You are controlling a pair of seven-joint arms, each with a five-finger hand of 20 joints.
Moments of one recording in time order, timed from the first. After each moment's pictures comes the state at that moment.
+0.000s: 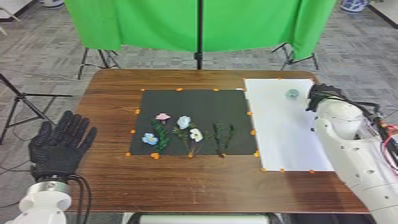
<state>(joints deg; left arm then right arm) 127.8 -66.7 -100.8 -127.6 2.7 19.9 16.0 -70.8 -56.1 73.9 -80.3 -146.3 -21.2 26.5</state>
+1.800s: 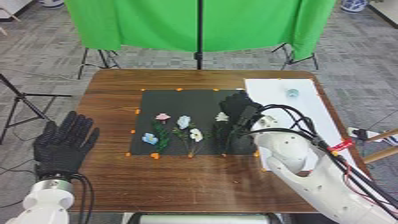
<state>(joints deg) 126.6 -66.6 -100.0 -126.7 2.8 20.5 15.3 -70.8 -50.9 47.4 -102.2 -154.9 -10.9 7.8</state>
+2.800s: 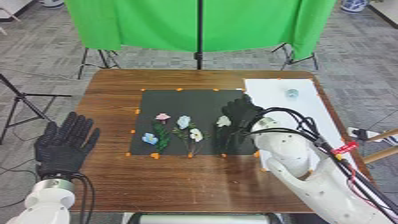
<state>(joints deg) 126.0 -66.7 -99.7 -126.3 1.7 21.2 15.5 -74.4 -52.6 52.2 -107.1 -158.3 -24.6 7.0</state>
